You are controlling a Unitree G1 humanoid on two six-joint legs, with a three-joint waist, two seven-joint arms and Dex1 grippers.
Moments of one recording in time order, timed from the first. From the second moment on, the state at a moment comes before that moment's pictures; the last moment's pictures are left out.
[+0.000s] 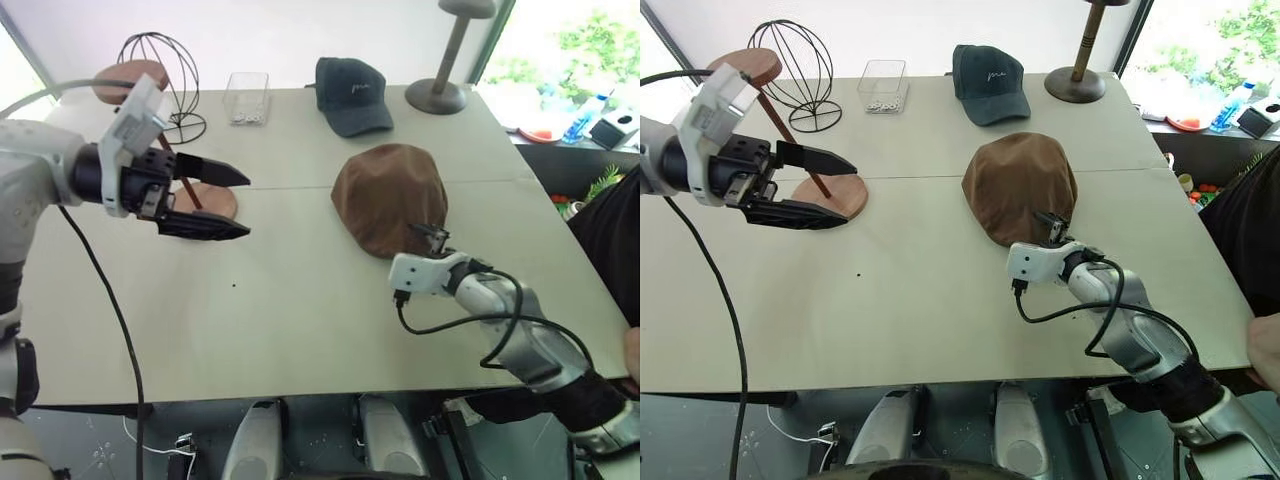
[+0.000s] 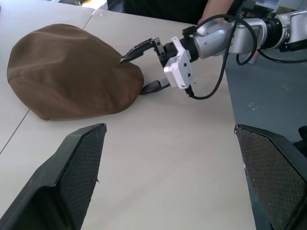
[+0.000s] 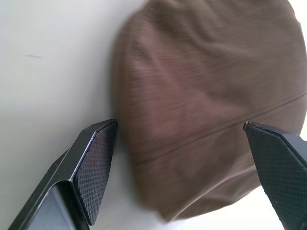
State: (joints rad) left arm -0.85 1.04 -0.02 -0.07 -0.71 0.85 -1.40; right arm -0.33 -0.76 0.39 -0.15 -0.59 0.23 0.37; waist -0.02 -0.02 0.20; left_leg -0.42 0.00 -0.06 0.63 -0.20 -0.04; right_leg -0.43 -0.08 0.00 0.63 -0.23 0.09
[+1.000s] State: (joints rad) left arm -0.87 1.01 -0.01 -0.07 -0.69 0.85 -1.33; right arm -0.45 -0.63 0.36 0.16 -0.69 0.07 0.26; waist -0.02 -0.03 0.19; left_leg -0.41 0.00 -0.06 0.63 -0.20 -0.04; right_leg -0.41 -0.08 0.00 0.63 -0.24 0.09
